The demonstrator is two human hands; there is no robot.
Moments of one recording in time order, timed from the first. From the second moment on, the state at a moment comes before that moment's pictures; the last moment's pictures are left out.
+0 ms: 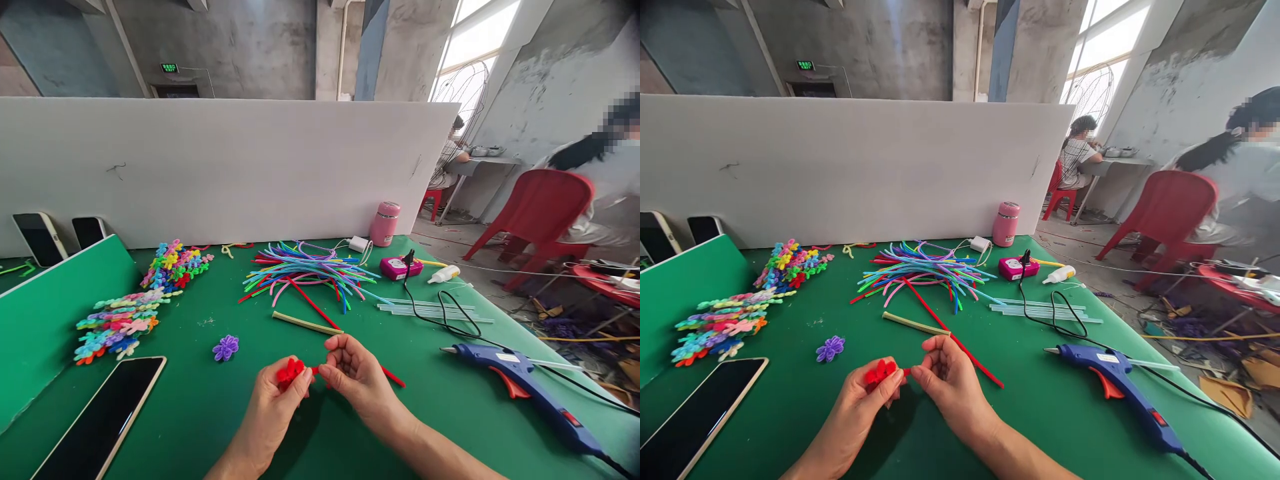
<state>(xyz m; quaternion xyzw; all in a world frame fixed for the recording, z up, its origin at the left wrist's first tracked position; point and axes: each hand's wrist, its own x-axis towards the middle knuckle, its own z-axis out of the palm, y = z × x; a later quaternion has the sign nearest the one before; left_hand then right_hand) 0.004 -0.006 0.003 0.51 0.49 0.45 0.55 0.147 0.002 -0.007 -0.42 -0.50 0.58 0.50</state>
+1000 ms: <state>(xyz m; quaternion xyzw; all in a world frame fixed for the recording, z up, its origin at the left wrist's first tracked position) -0.007 0.011 -0.006 0.31 0.42 0.56 0.65 0.170 0.014 0.001 -0.50 -0.74 0.31 0.33</state>
